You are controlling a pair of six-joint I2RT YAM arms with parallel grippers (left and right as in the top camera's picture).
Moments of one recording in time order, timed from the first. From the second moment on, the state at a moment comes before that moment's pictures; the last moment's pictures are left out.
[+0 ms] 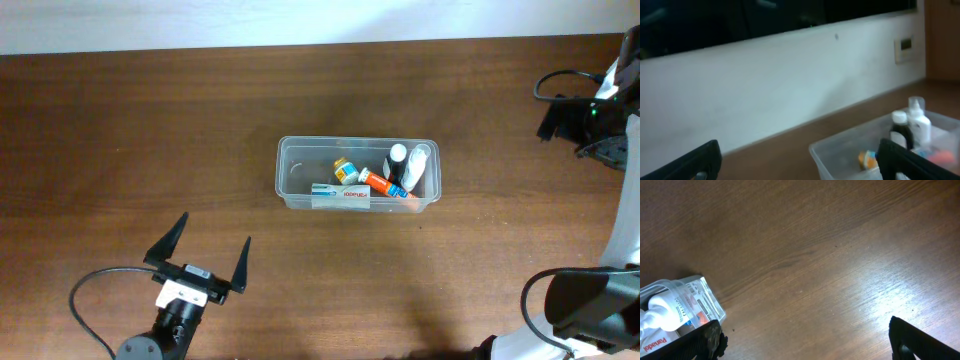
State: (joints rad) left arm -0.06 0.01 0.11 0.12 0.33 0.14; right arm -0.36 1.79 1.99 -1.50 0.05 0.16
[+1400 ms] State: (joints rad) left arm -0.06 0.01 0.01 -0.05 0.26 0.14; right arm -0.36 1.79 1.99 -1.50 0.05 0.16
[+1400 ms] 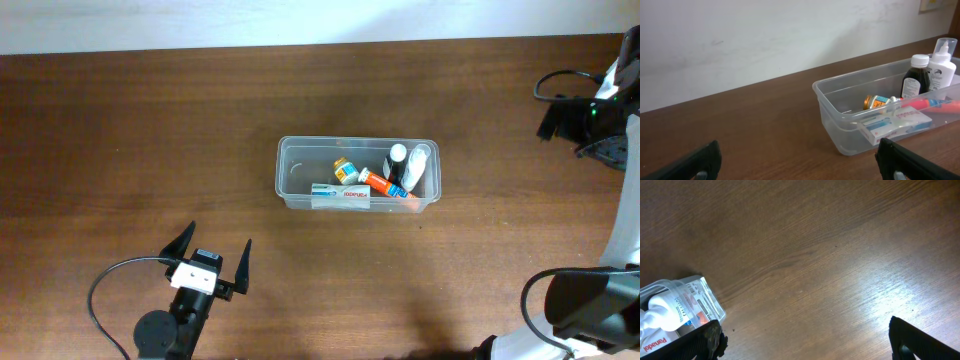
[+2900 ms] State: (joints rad) left arm -0.06 0.01 0.01 -0.05 0.25 0.14; right arm -0.17 0.41 0.89 -0.63 -0.11 0.15
